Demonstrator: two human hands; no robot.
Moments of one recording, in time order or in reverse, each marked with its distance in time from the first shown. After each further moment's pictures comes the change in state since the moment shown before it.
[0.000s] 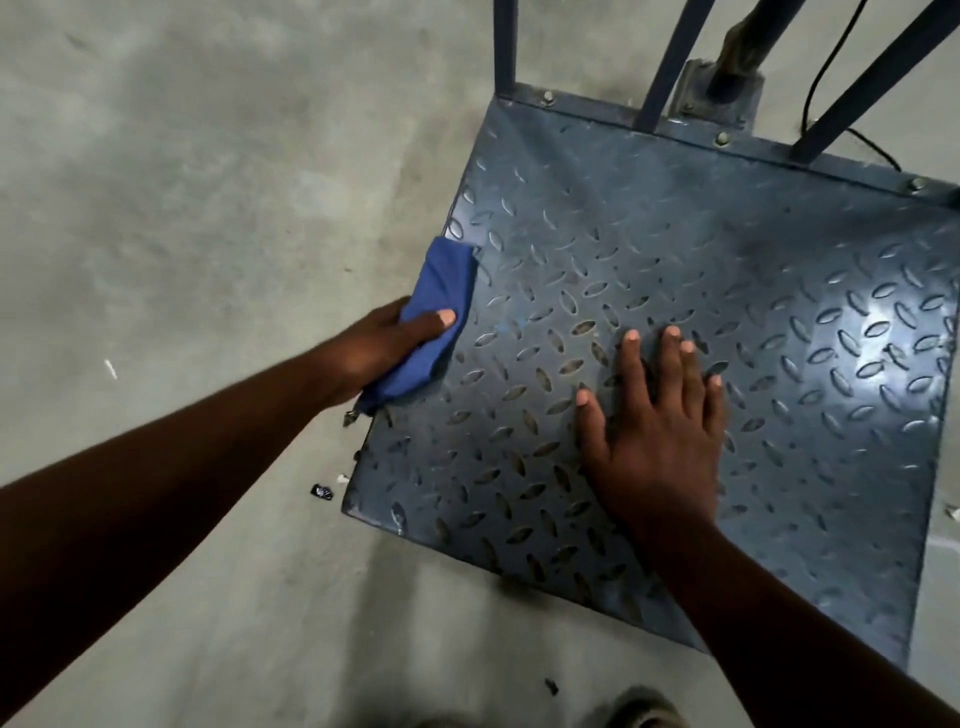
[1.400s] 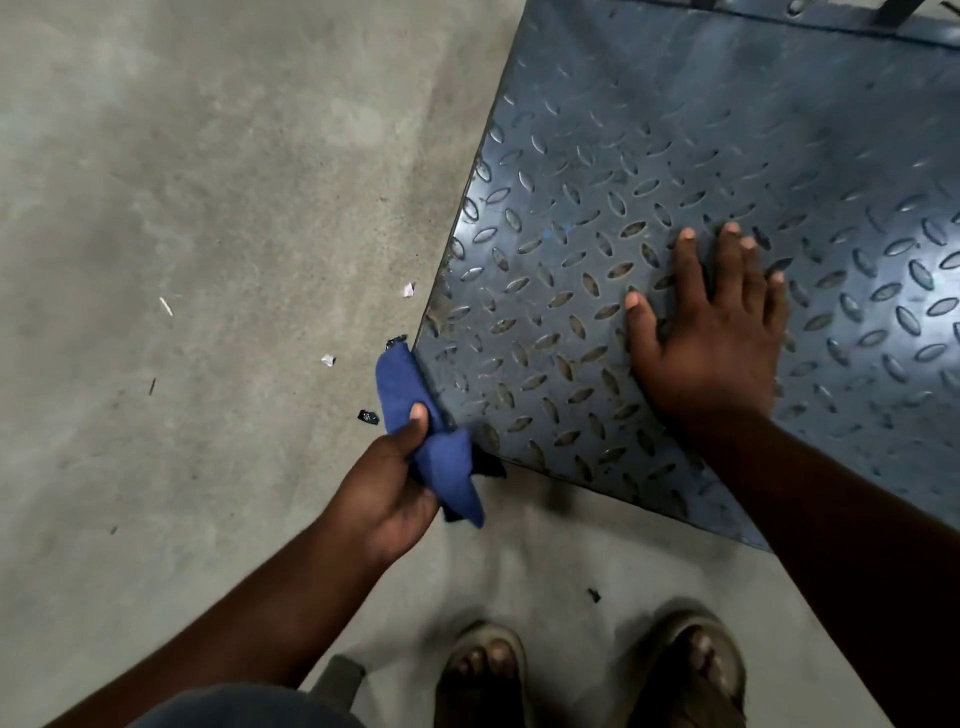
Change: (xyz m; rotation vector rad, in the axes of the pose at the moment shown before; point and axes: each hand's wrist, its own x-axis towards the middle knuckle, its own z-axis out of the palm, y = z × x) left_hand -0.164 -0.100 0.077 -1.018 0.330 -0.402; right_hand -0.001 0.004 0.010 0.017 0.098 -0.020
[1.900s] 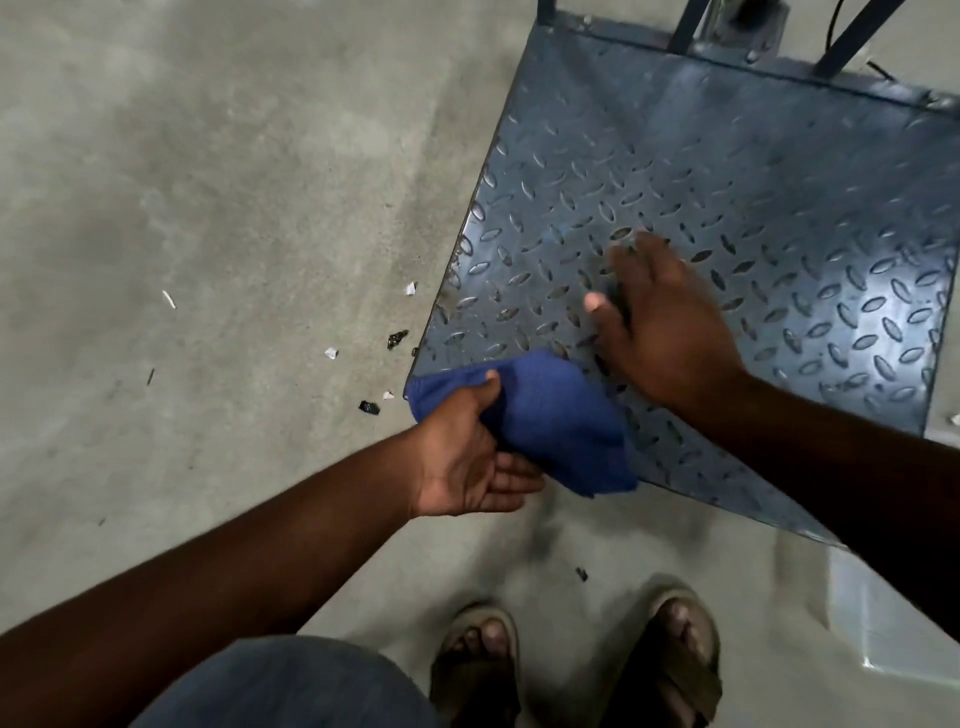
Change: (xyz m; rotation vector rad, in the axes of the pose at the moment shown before) left_hand -0.020 0.003 0.040 0.682 -0.242 -0.432; right_hand -0.002 -0.031 -0.052 0.171 -0.202 -0.294
